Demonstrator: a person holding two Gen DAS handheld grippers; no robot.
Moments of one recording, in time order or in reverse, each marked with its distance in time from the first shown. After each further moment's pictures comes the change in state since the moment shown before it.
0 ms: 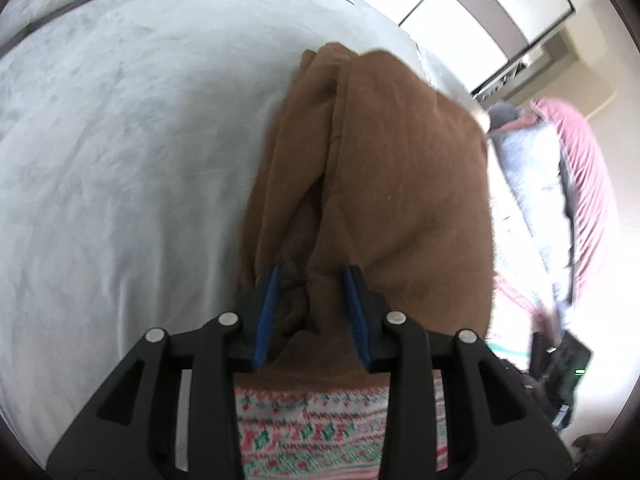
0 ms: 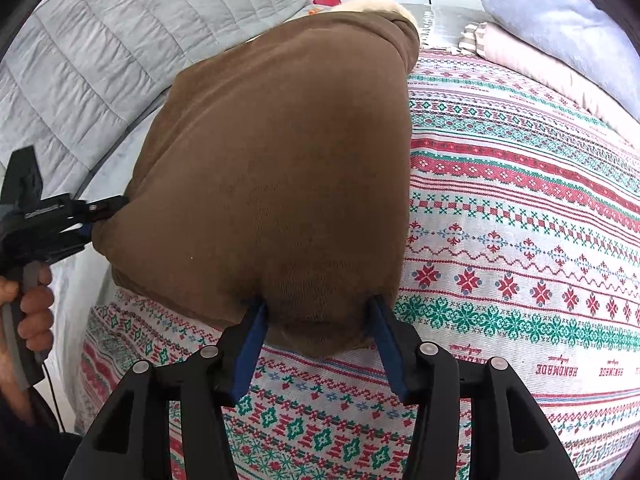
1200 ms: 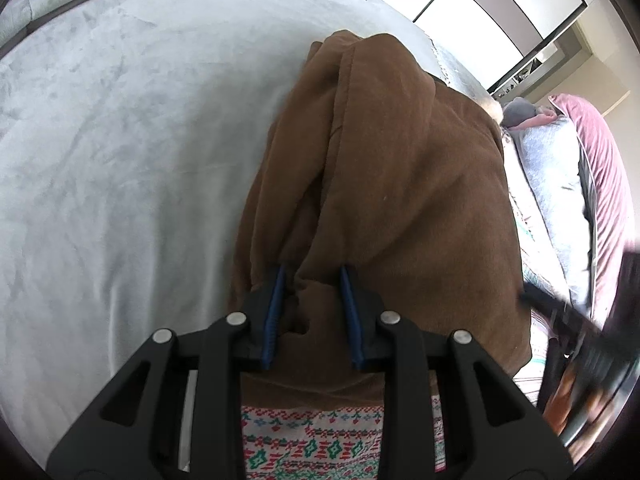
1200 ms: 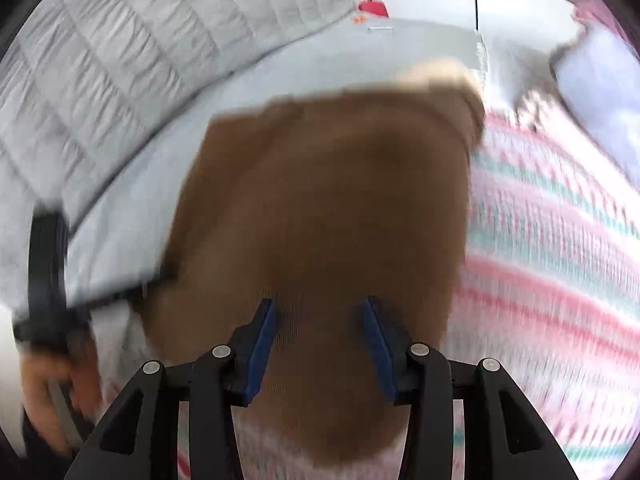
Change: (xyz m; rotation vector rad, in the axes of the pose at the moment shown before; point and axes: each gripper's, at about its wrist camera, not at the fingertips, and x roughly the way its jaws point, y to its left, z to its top) left arm 0.020 -0.005 -0.003 0.035 0.003 0.110; right arm -0.001 0.038 0.077 -0.150 0.011 0.026
